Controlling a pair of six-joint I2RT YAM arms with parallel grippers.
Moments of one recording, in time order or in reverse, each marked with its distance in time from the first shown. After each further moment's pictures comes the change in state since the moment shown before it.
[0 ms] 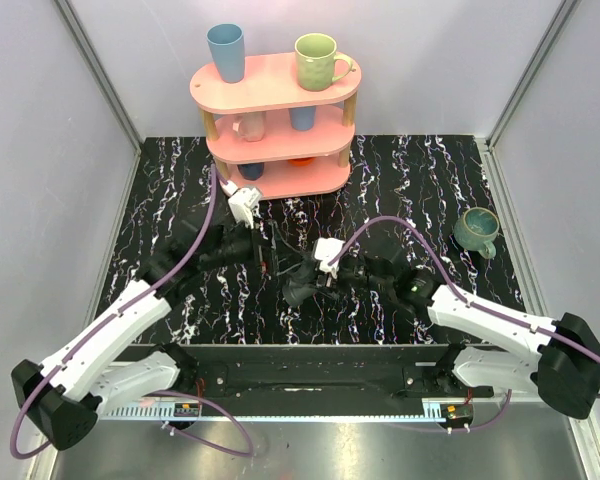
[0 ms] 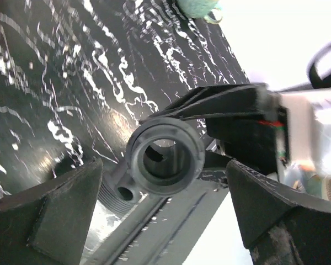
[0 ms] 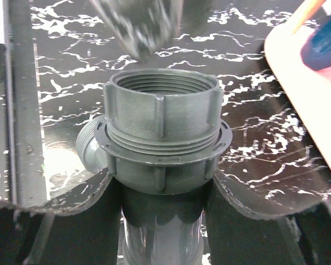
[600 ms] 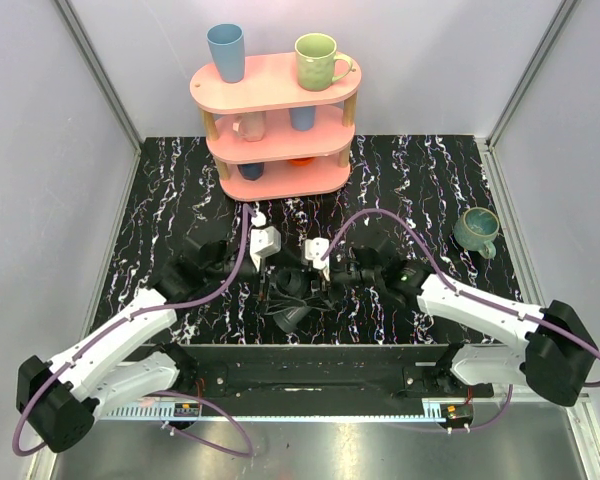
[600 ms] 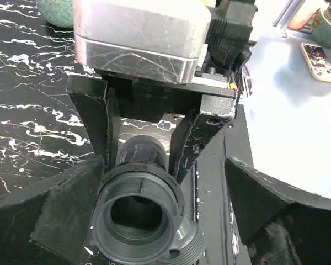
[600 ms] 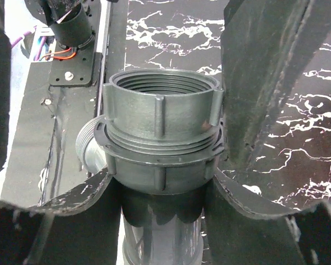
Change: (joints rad) left arm -0.016 0.000 -0.189 0.295 0.494 0.484; right arm 0.000 0.095 0.101 -0.100 -0.277 0.068
